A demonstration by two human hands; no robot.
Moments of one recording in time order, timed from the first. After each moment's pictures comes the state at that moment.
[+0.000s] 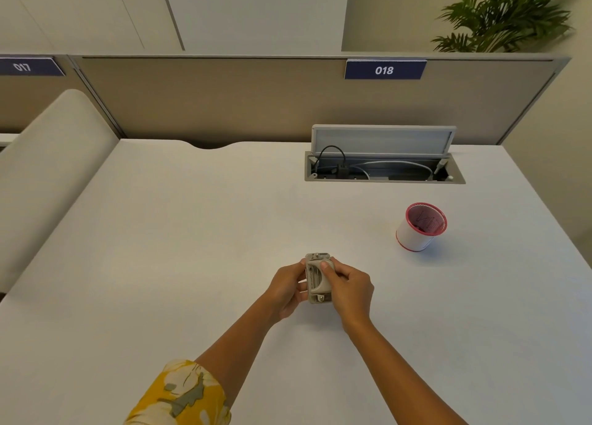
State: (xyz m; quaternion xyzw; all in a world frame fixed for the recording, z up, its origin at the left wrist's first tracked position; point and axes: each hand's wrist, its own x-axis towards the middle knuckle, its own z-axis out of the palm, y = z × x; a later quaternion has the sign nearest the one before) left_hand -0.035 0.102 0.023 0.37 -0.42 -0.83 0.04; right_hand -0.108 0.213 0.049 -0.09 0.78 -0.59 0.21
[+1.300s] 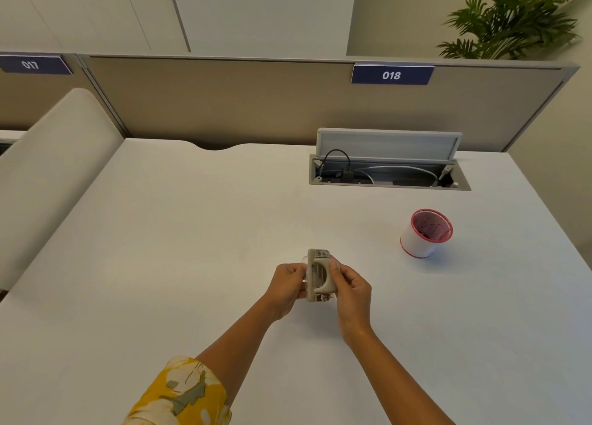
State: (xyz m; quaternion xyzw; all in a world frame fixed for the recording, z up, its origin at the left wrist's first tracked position) left_hand -0.035 0.089 0.013 0.36 -0.52 -0.77 0.09; right_hand -0.103 0.208 0.039 -0.04 0.65 -0.71 0.28
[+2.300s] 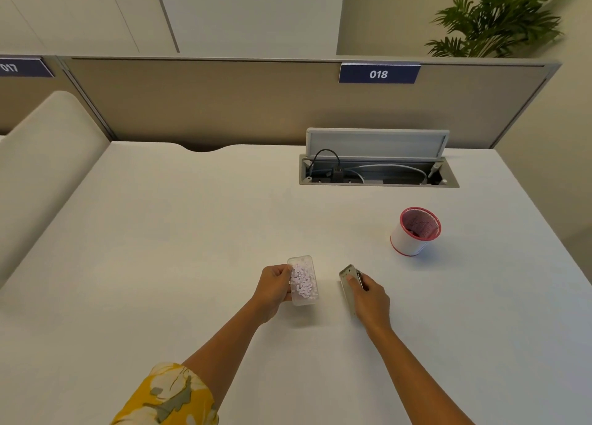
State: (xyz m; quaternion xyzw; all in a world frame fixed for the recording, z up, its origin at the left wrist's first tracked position) left_hand -0.037 0.083 0.004 0.43 -0.53 -0.73 0.08; right_hand -0.159 0.244 0.004 -0.06 0.85 -0.46 0.25
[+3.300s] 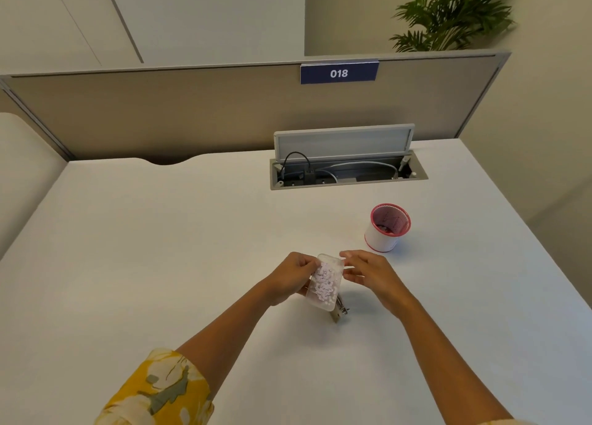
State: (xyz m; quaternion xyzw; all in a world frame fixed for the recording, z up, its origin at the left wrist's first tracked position) left_hand -0.112 0.108 0.048 0.27 -0.66 -0.69 -0.09; right_hand -0.230 0.271 0.056 -0.14 0.72 -0.56 0.39
